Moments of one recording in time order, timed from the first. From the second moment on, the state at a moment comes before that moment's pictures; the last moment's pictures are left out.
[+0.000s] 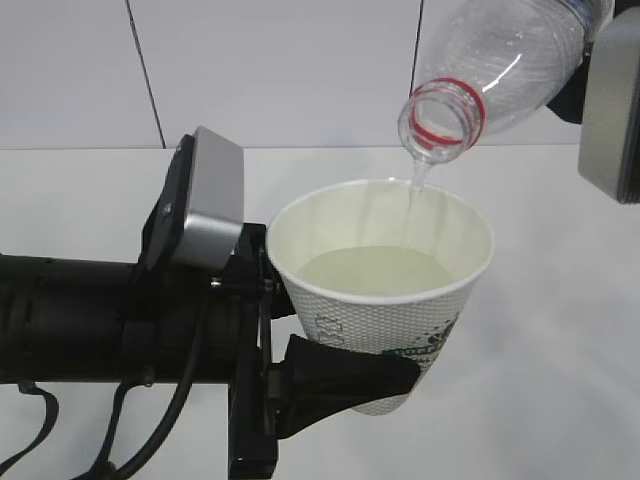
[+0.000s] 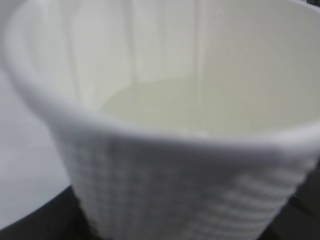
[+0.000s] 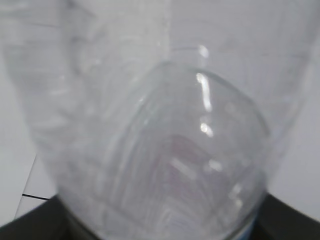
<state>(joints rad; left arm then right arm) -0.73 1.56 -0.64 1.00 -0.88 -0.64 0.22 1.15 -0.84 -1.43 -0.45 -0.33</state>
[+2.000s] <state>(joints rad) -0.73 1.56 -0.64 1.00 -0.88 -0.64 0.22 1.15 -0.84 -1.43 -0.45 -0.34</state>
